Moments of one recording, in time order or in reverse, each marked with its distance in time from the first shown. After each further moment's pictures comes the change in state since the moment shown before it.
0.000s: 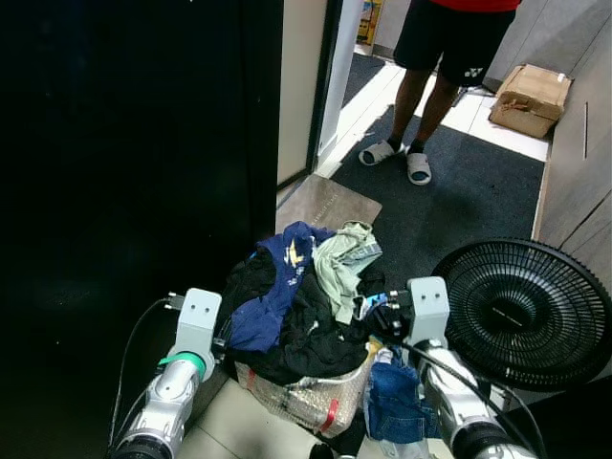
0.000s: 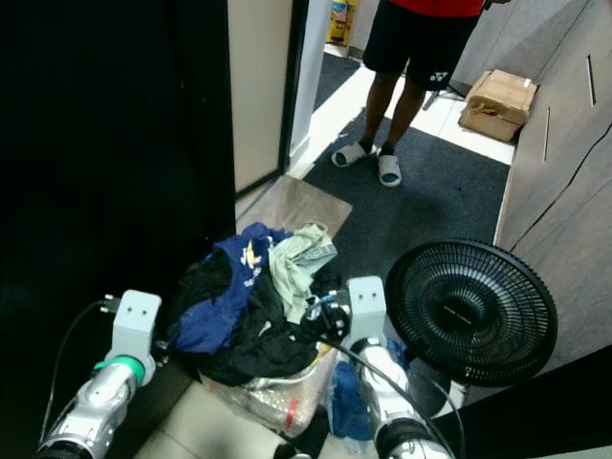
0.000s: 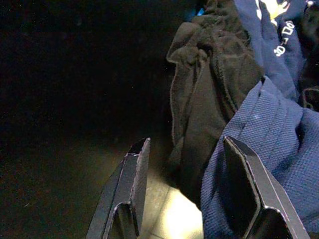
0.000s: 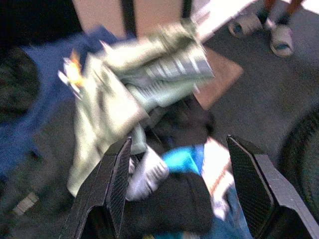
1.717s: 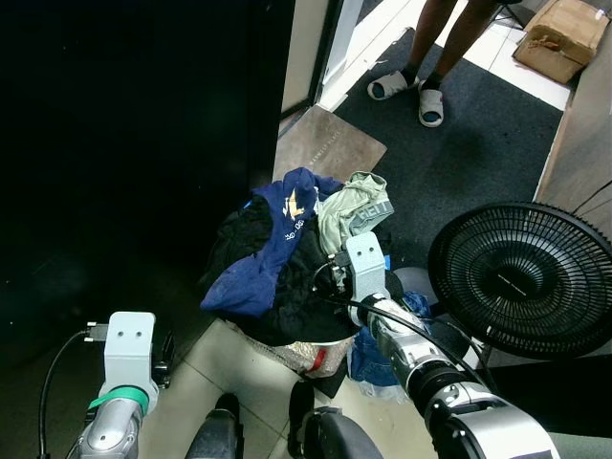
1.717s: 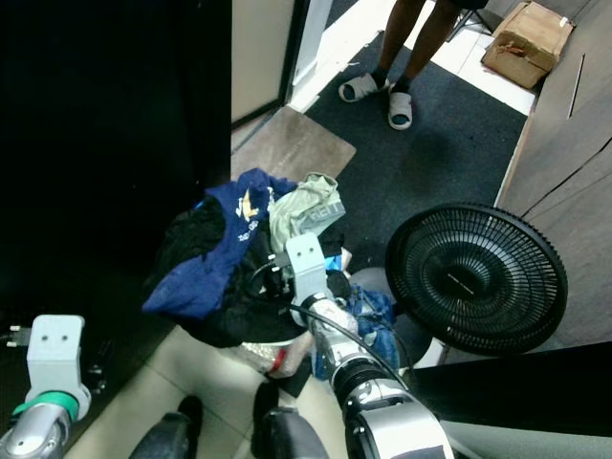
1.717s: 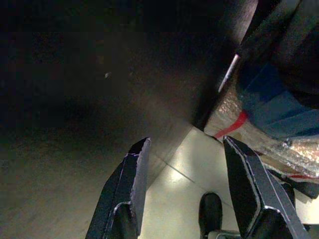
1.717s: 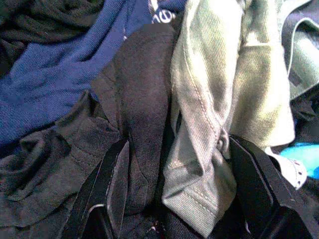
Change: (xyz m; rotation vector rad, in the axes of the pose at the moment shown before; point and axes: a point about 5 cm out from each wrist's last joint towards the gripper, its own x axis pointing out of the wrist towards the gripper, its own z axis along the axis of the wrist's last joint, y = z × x) left arm -0.071 0.051 0.007 -0.059 -0.003 0.221; right arm 0.035 0.055 0.033 -0.063 0.088 0.203
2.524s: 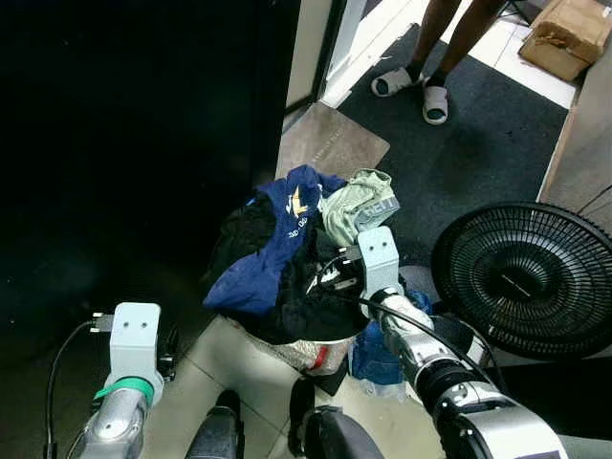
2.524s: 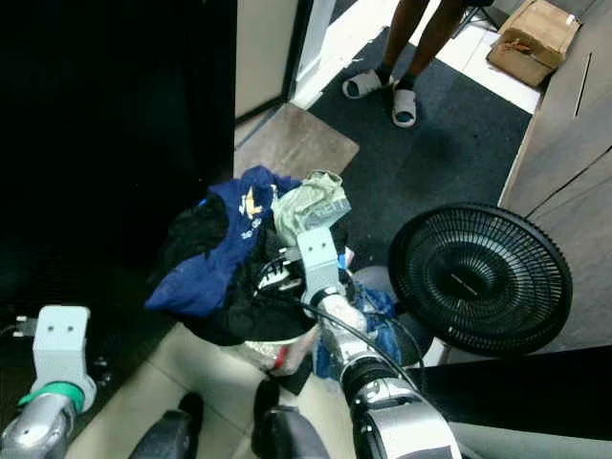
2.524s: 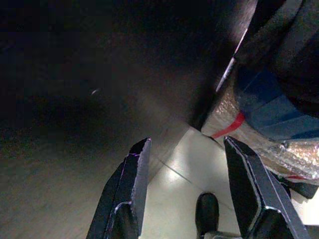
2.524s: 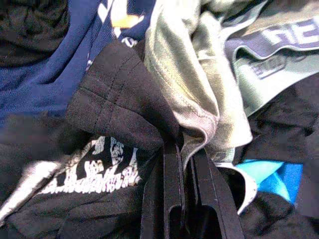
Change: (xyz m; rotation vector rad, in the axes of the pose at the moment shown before) left arm 0.008 -0.007 0.007 -0.004 0.007 -0.018; right arm -0.004 -0.021 0.012 -0.039 -0.104 -0.127
